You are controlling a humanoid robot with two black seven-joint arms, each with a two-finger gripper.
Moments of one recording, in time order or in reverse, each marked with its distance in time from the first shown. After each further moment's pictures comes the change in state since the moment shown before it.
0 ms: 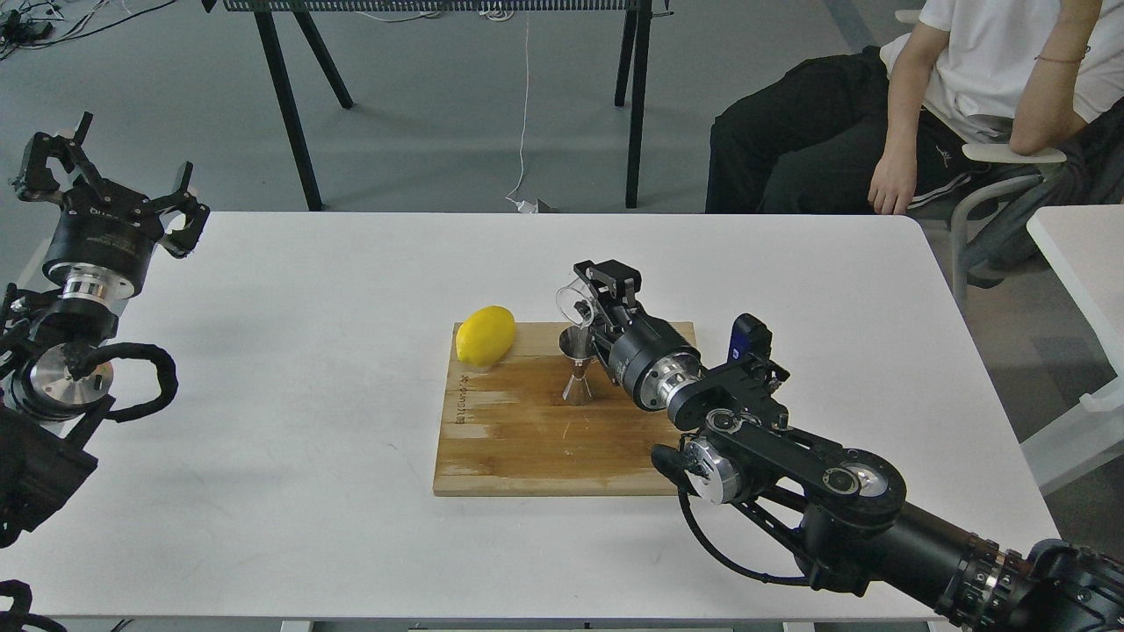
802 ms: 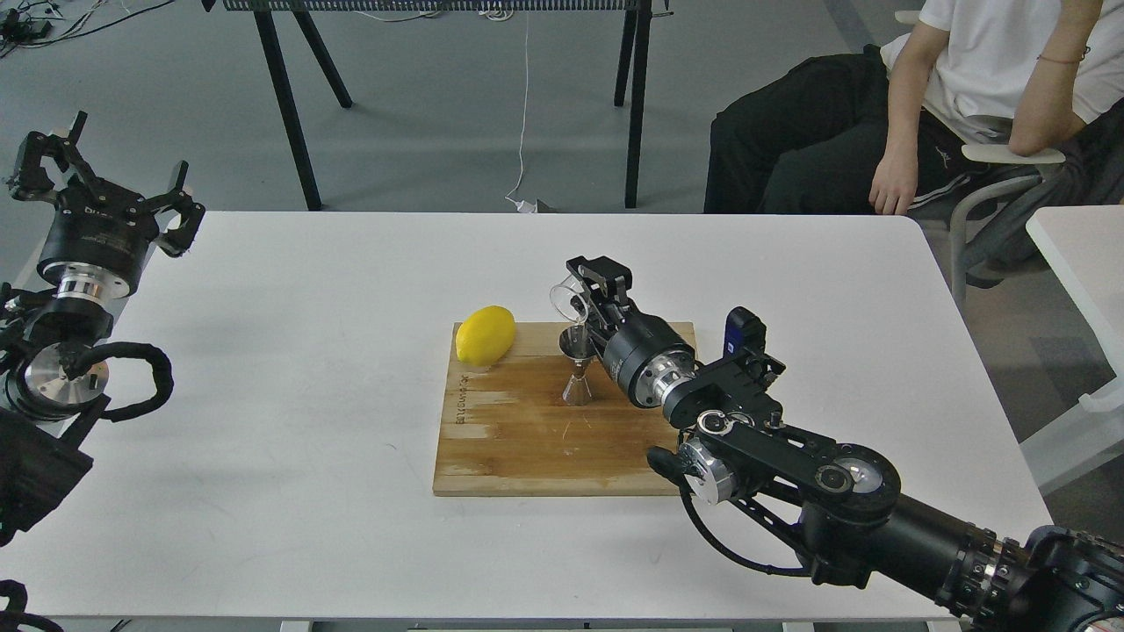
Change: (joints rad) left arm 0.000 0.012 -0.002 0.002 -0.002 0.000 0.000; right arm 0.025 -0.018 -0.051 0.001 -0.015 -0.020 0.011
